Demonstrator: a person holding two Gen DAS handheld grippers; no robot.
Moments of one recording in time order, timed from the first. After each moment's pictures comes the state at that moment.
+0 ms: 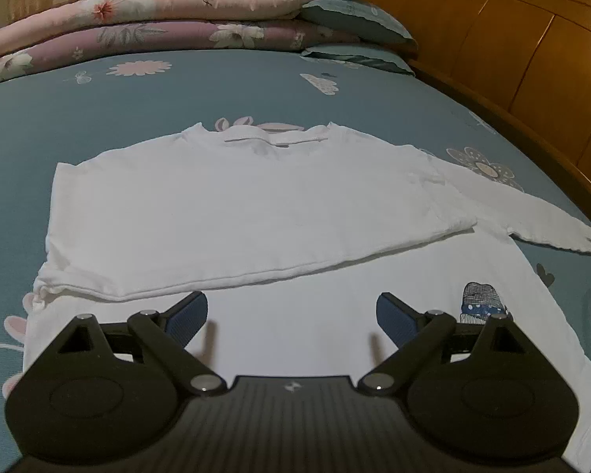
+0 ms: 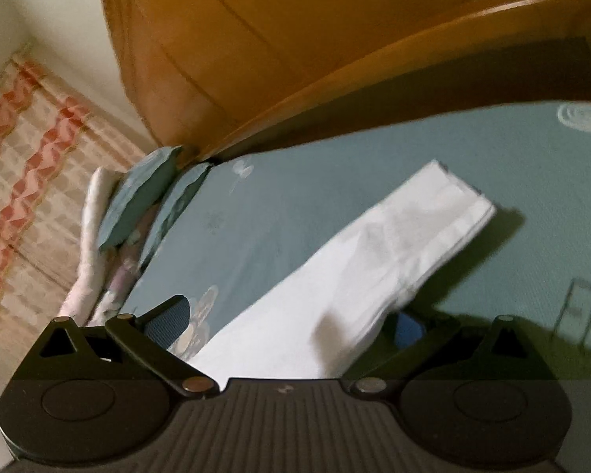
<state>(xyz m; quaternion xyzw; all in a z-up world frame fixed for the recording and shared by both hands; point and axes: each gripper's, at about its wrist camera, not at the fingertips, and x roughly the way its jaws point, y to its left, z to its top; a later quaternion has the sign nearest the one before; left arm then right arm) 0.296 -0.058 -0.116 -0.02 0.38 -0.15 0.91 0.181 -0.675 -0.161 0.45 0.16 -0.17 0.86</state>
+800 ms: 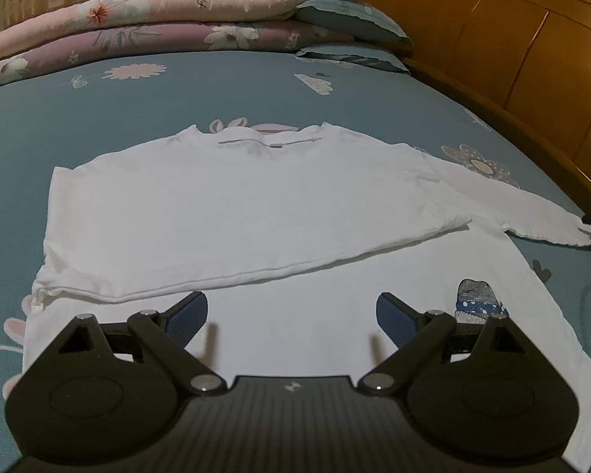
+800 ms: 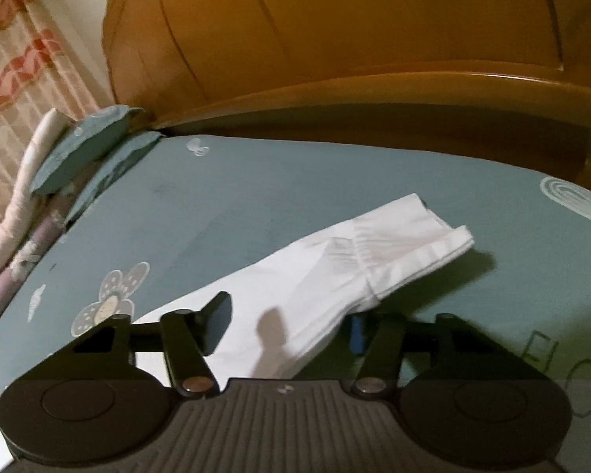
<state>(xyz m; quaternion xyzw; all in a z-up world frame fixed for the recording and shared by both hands) 0.293 -0.060 -0.113 -0.02 0.38 -0.16 0.91 0.212 -0.662 -0.146 0.33 0.25 -0.28 0.87</state>
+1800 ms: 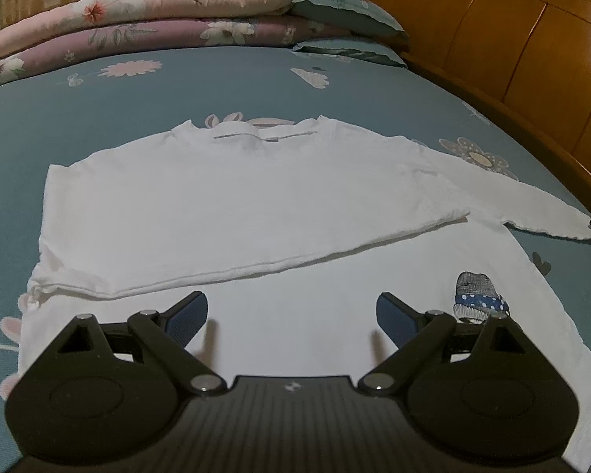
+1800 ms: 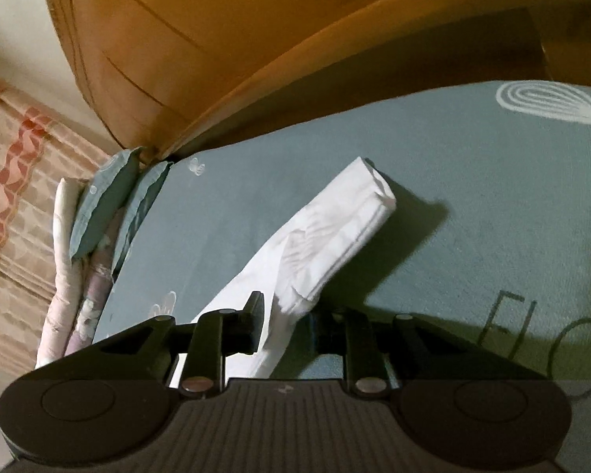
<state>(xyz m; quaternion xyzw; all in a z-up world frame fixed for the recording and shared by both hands) 0.293 -0.065 -0.116 -0.01 0.39 -0.16 0.91 0.161 -0.705 -0.175 0.50 0.20 -0.21 0.82</state>
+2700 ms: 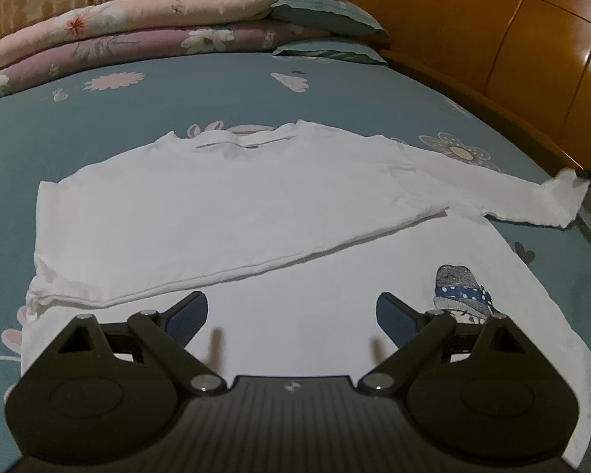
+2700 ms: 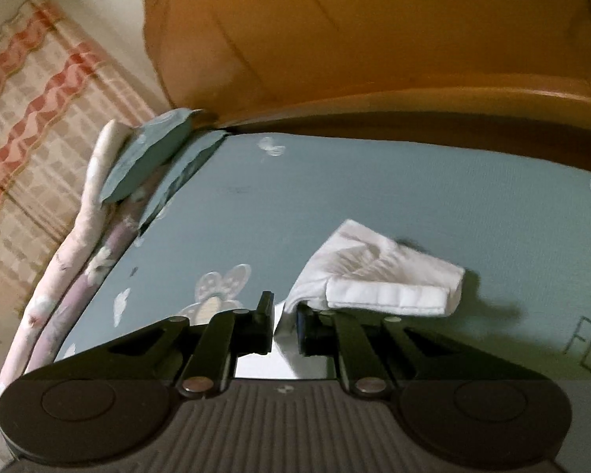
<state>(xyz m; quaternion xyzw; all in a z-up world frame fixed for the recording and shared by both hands) 0.283 -0.071 -0.106 0.01 0.38 -0.19 0.91 0.201 -0.643 -0.090 0.39 0.22 -0.16 0.88</state>
